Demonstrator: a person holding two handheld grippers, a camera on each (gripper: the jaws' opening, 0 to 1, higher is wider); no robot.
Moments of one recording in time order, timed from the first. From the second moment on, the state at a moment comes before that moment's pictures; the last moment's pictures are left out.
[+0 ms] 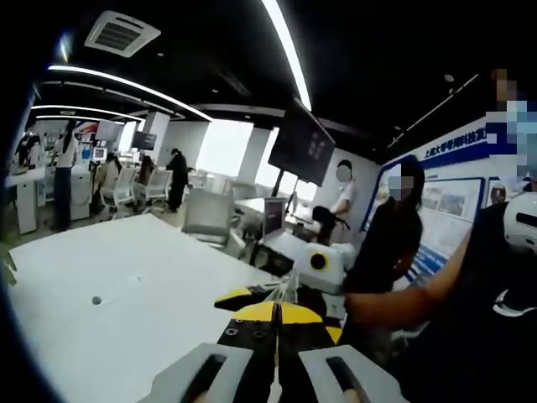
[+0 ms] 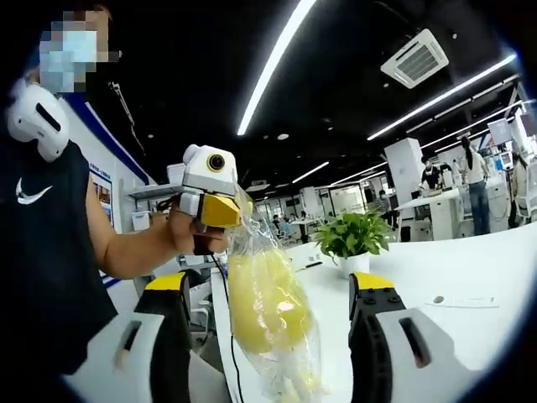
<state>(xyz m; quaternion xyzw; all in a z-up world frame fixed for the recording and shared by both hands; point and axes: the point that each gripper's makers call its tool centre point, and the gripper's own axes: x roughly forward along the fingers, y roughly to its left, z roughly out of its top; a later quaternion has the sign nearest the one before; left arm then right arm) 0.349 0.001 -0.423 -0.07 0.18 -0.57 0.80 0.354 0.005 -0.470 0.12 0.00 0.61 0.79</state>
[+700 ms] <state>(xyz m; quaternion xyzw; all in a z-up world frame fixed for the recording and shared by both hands) 0.347 0.002 -0.418 -0.07 0.18 -0.58 0.80 0.347 0.008 -0.476 0.12 0.02 0.63 0.77</state>
